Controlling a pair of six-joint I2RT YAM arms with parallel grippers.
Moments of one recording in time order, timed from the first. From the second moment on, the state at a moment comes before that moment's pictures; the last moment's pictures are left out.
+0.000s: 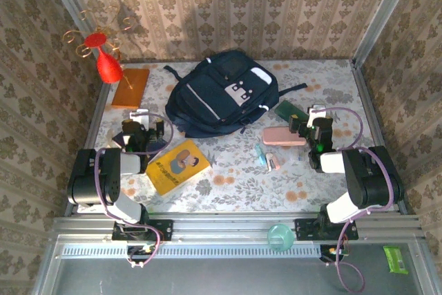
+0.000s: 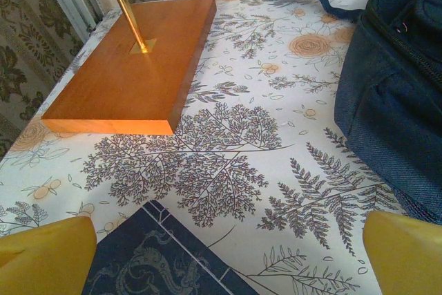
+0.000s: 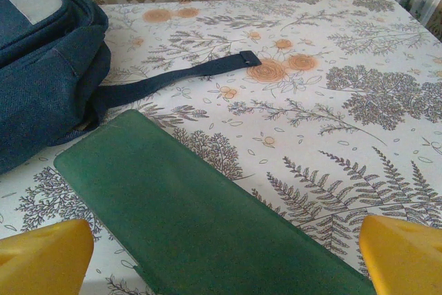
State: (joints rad) left arm -0.03 1.55 0.38 0.82 -0.07 0.11; right arm 0.04 1.53 0.39 0.78 0.17 0.05
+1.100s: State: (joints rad) left arm -0.25 1.55 0.97 -0.34 0.13 -0.55; right arm 0.30 1.71 1.20 -0.33 0.03 0.48
